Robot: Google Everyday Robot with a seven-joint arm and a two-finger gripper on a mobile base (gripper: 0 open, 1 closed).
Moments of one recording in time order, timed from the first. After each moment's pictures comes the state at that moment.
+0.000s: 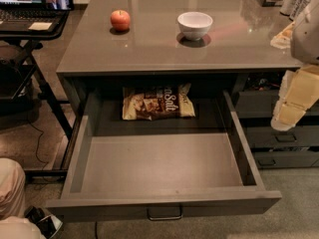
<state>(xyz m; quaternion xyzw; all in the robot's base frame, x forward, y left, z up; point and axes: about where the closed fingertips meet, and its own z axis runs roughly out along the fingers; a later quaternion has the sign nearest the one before) 0.438 -0.217 0.976 -0.60 0.78 -0.03 0.16</state>
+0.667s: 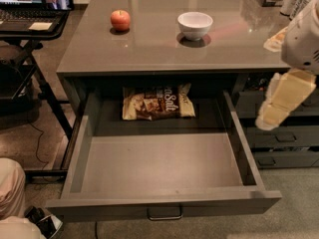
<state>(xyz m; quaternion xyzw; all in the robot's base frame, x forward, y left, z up) 0.448 -0.204 0.965 -0.59 0.79 -0.01 0.19</state>
